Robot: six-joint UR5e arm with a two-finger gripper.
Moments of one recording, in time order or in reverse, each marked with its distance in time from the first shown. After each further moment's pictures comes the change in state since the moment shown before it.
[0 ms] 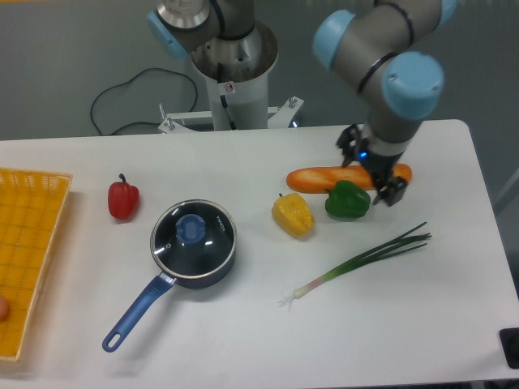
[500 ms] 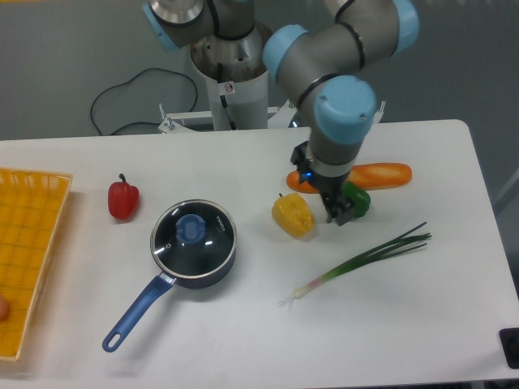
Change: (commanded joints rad) arm -0.118 0.002 0.020 0.000 -0.009 -0.068
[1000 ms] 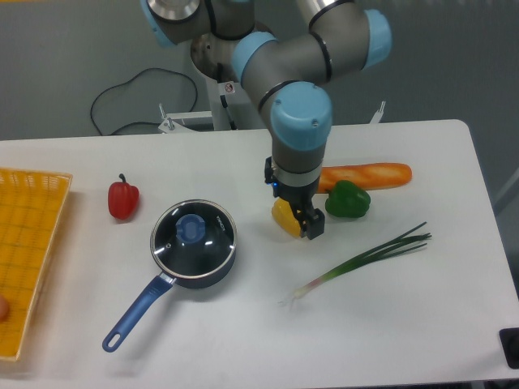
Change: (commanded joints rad) arm -0.069 0.005 -0.040 0.141 0.003 0.005
